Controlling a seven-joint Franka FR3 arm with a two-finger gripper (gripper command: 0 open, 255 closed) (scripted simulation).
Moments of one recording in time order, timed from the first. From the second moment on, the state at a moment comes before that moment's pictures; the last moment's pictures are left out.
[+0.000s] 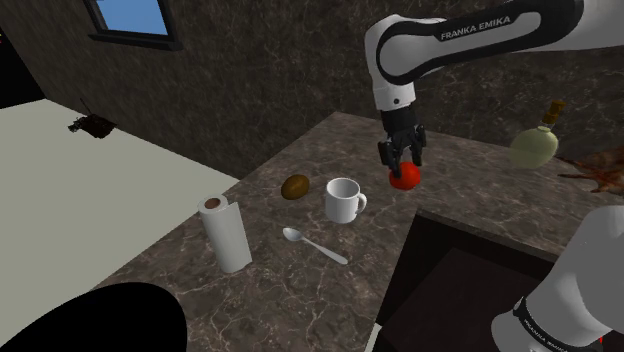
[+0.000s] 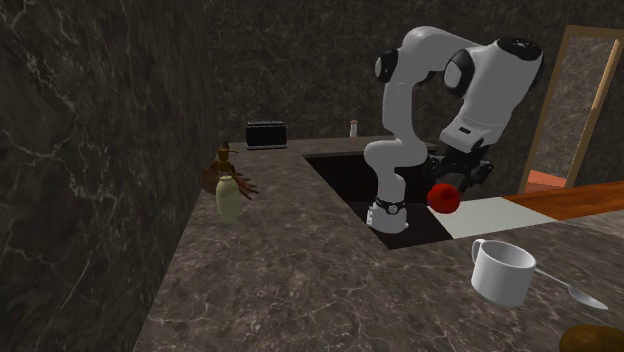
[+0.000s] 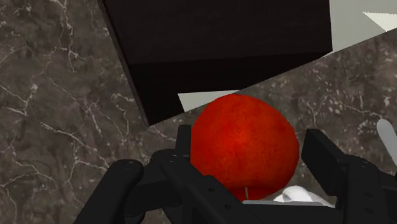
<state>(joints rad) 0.15 -0.18 -0.06 -2.08 -0.01 1.49 0.19</state>
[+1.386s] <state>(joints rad) 0.36 -0.08 0.20 -2.02 0.20 1.57 0.62</state>
